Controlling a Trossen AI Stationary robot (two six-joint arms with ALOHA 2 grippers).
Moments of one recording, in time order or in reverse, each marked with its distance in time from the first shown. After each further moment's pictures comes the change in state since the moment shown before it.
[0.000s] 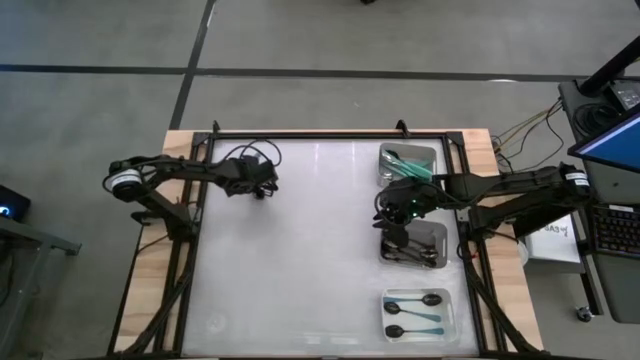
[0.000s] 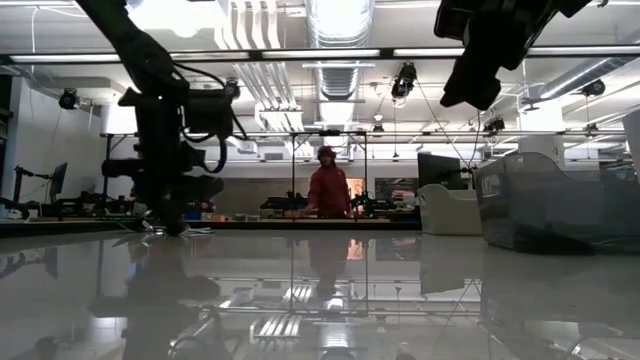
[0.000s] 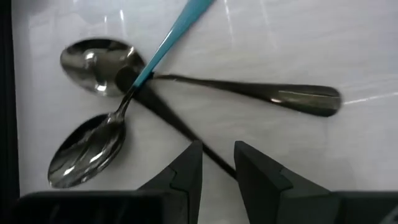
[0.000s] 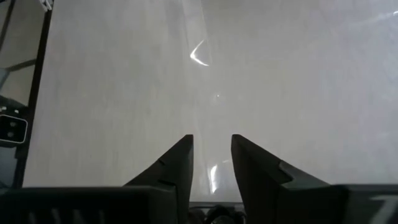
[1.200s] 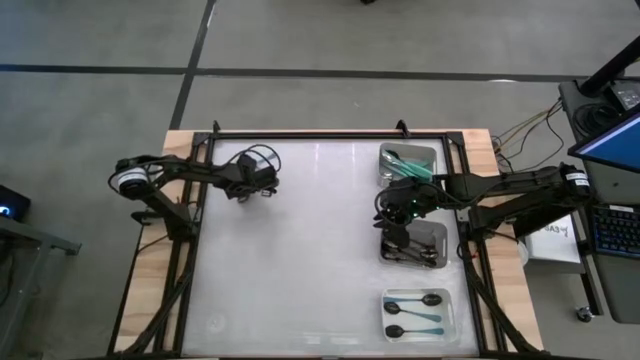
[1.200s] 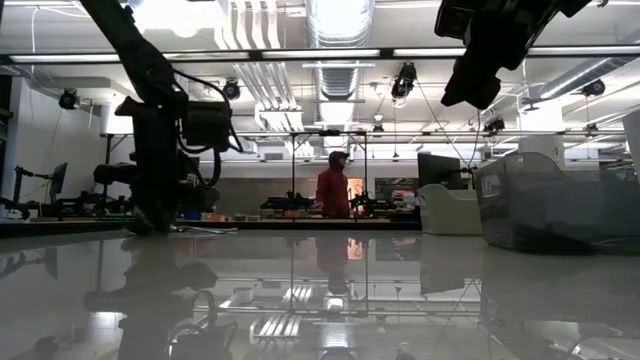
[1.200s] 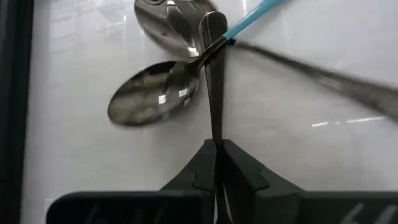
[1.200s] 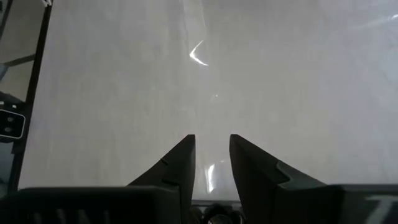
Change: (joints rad) left arm -0.013 0.096 -0.039 -0.013 -0.032 -0.129; right arm 0.000 -0.003 0.000 -0.002 0.000 -0.024
